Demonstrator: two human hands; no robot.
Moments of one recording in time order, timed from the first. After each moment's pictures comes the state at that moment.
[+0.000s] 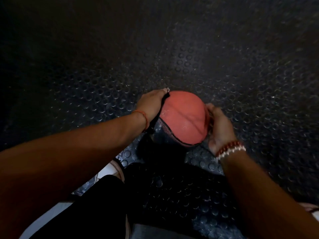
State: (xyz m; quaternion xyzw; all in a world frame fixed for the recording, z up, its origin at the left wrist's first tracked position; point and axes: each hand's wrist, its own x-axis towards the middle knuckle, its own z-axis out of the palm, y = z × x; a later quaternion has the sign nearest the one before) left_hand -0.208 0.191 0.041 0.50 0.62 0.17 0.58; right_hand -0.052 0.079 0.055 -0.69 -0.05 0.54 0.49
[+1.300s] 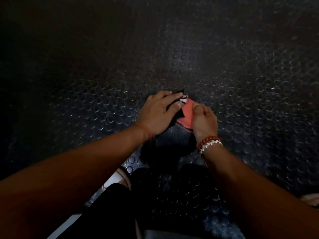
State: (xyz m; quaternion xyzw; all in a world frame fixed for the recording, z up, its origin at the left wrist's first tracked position) left_hand -0.208 0.178 0.032 0.82 0.45 0.12 0.35; right_hand -0.087 0.100 0.032 -0.84 -0.13 0.35 0.40
